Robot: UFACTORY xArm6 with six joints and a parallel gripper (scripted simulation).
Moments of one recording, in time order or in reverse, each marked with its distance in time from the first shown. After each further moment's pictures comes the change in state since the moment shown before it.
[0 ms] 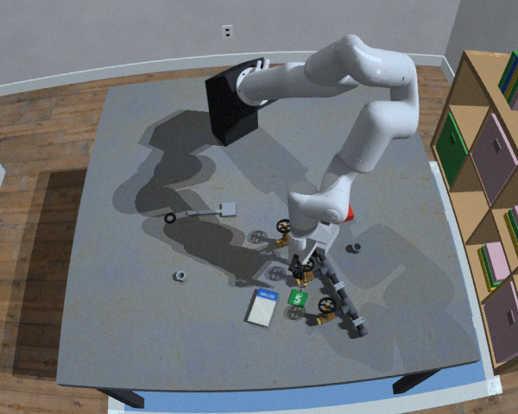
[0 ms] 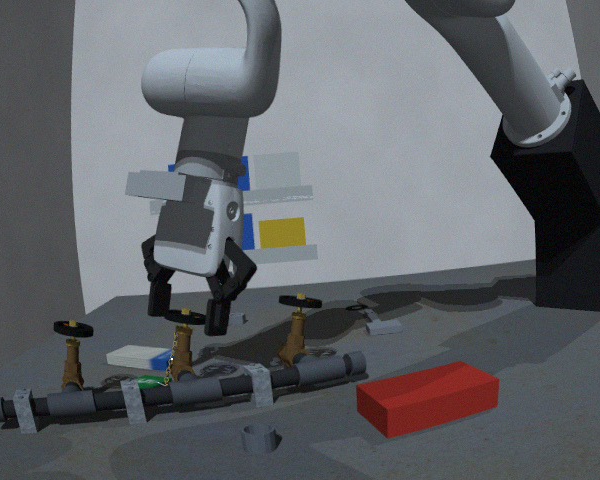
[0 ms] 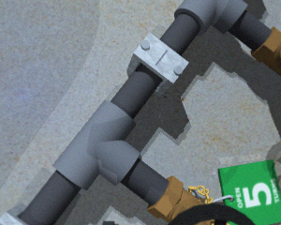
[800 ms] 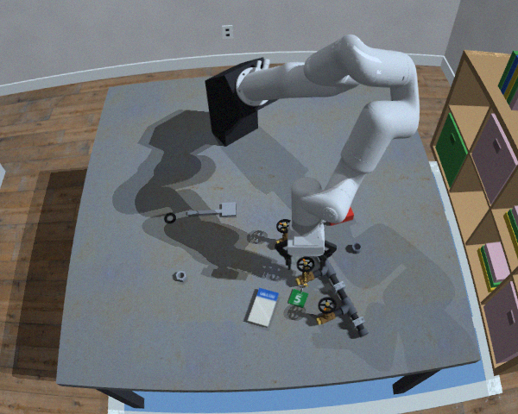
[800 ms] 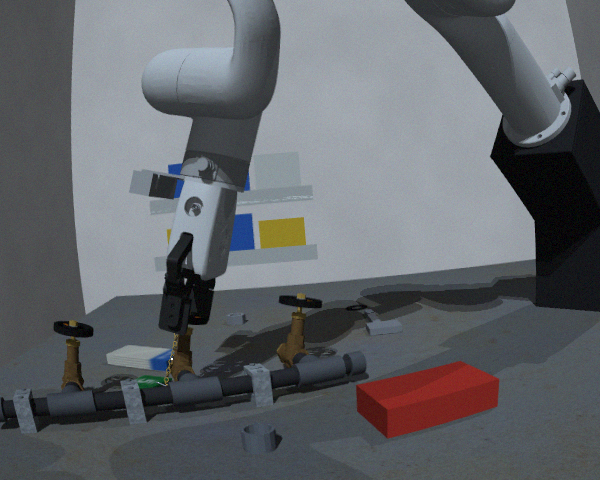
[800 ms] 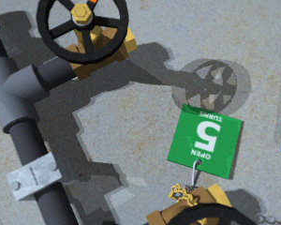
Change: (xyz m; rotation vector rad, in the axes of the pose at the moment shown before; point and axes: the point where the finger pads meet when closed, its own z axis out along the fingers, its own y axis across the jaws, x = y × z) arm 0.000 0.000 0.000 -0.065 0.038 1.124
